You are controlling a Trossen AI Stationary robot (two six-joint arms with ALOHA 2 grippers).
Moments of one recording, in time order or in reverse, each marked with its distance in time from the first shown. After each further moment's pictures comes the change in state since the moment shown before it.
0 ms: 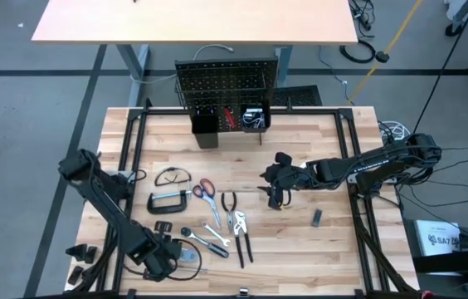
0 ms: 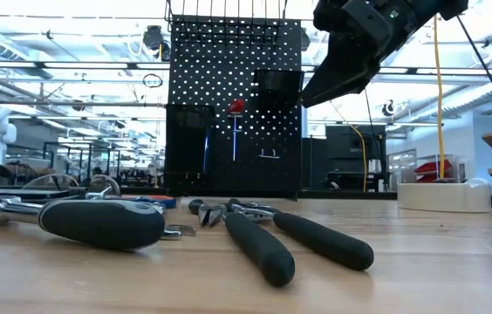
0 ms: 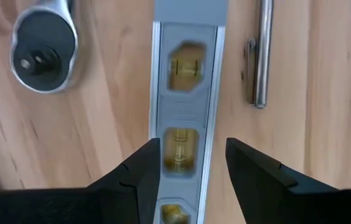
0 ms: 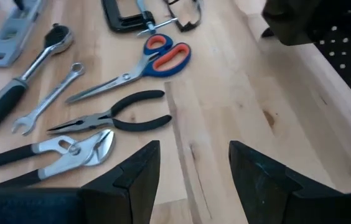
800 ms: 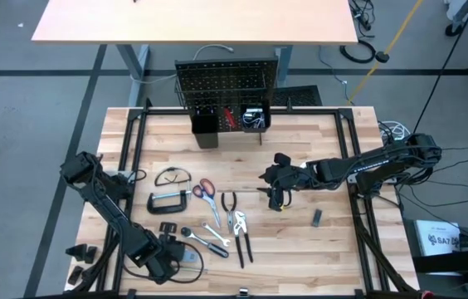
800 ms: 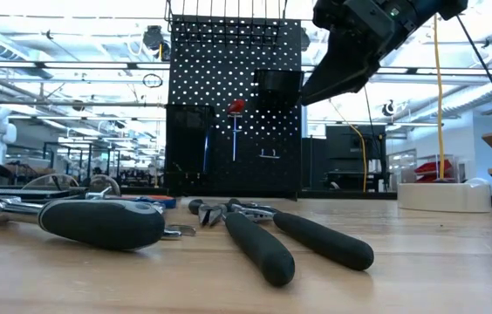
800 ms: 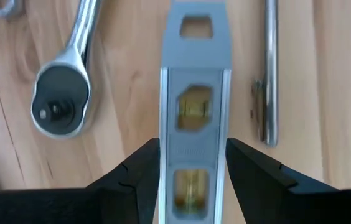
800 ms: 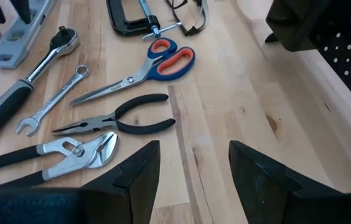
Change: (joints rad) left arm -0.003 0.029 0.000 0.075 -0.116 0.054; right arm -0.002 0.000 0.000 0.016 -0.012 -0.018
